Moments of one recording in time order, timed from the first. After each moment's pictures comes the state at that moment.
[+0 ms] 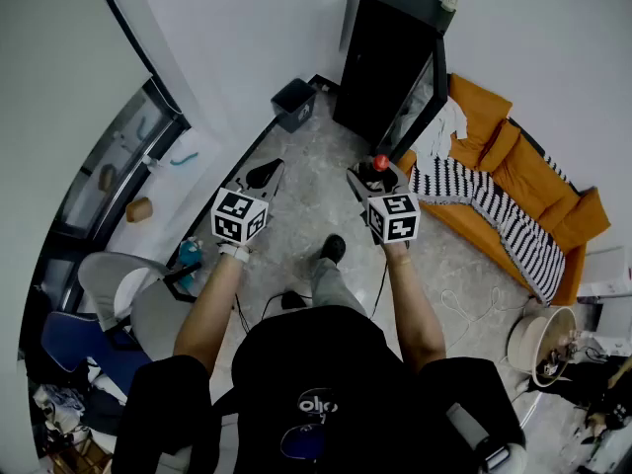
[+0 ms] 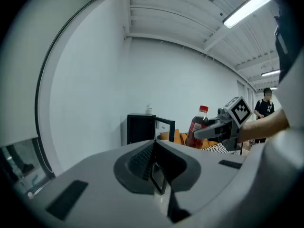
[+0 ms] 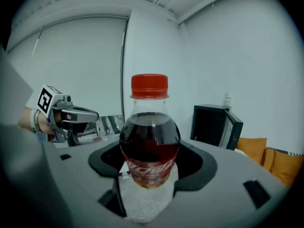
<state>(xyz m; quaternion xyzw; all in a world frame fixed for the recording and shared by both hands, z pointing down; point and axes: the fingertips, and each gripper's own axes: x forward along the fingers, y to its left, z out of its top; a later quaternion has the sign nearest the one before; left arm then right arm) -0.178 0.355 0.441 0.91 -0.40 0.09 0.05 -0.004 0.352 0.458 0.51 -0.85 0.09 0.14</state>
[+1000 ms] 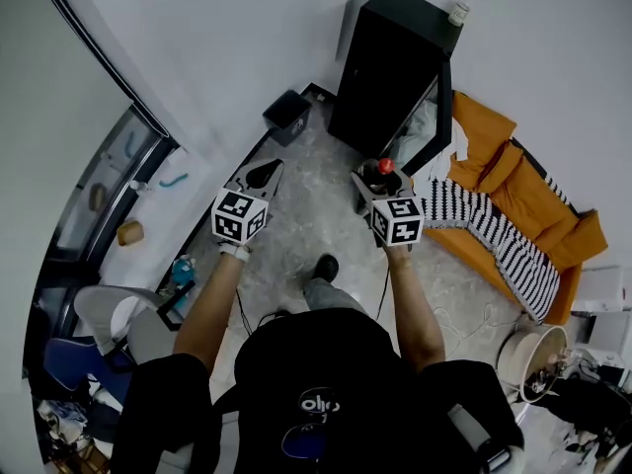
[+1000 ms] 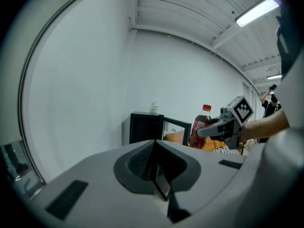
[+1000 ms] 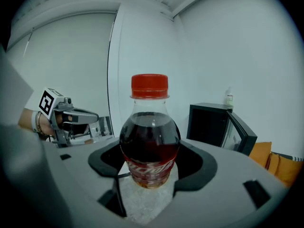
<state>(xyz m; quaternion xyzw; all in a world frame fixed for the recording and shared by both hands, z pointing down) -0.149 0.195 0.446 0.91 -0.40 0.09 0.07 0.037 0.199 0.457 0.51 -0.84 0.11 0.15</state>
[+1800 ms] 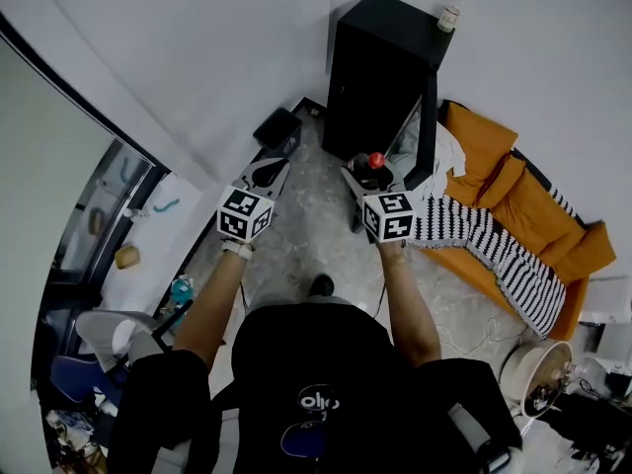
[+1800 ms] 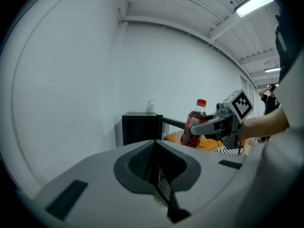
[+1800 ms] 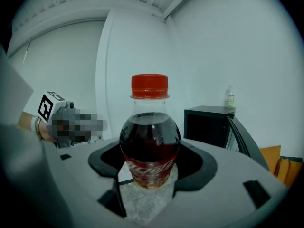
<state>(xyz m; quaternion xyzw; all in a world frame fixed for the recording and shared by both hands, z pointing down) -0.037 0.085 0.438 0.91 -0.39 0.12 0.05 0.110 0.084 0.444 0.50 -0.85 0.11 0.11</state>
